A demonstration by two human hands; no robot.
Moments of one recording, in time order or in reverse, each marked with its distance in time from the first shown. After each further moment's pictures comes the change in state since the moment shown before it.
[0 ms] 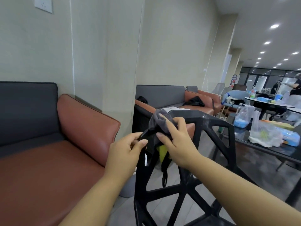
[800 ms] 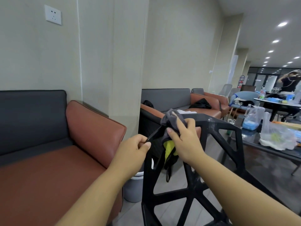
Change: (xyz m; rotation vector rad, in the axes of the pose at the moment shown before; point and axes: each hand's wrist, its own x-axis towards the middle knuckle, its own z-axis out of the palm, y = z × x) left_hand 0.018 0.007 -0.009 0.096 -0.208 -0.114; right_hand 0.017 0.008 0.004 -0.012 0.079 0.181
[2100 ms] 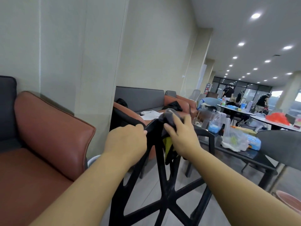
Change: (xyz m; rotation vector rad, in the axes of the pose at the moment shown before) left_hand 0.062 0.035 0.038 0.830 0.023 0.267; right_hand 0.041 0.047 -0.040 -0.314 0.033 0.119
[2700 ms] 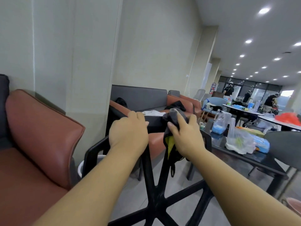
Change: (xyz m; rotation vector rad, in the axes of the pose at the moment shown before) left_hand 0.049 0.049 0.049 0.232 0.133 -0.073; right_hand 0.019 0.062 -0.001 -0.129 0.032 0.038
